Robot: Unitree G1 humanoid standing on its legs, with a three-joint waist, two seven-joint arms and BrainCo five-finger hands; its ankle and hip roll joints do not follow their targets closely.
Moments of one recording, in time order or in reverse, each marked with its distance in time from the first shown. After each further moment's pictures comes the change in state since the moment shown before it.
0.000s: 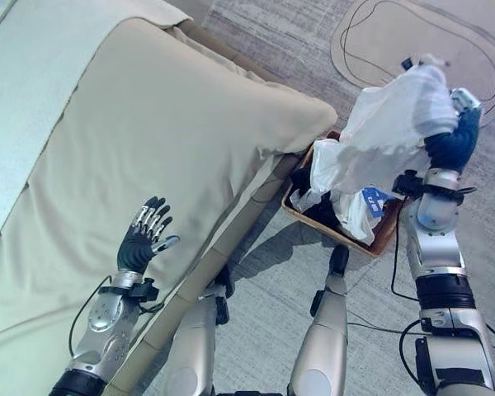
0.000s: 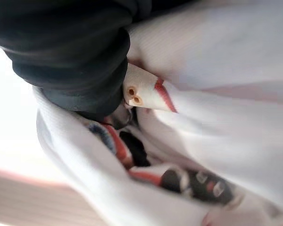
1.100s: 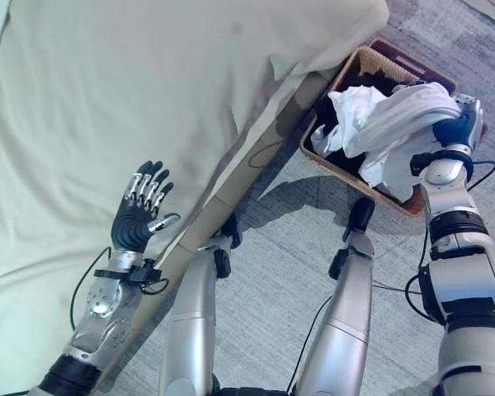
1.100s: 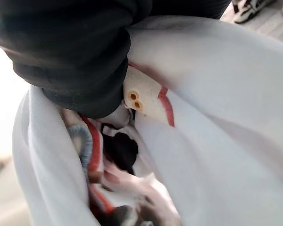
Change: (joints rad) left arm -0.067 0.074 -0.092 -0.192 -0.009 -0.048 0.137; right arm -0.512 -0.139 0.372 0.749 -0.110 0.146 -0.030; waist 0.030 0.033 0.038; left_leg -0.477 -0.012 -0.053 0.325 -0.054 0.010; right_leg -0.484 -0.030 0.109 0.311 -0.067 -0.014
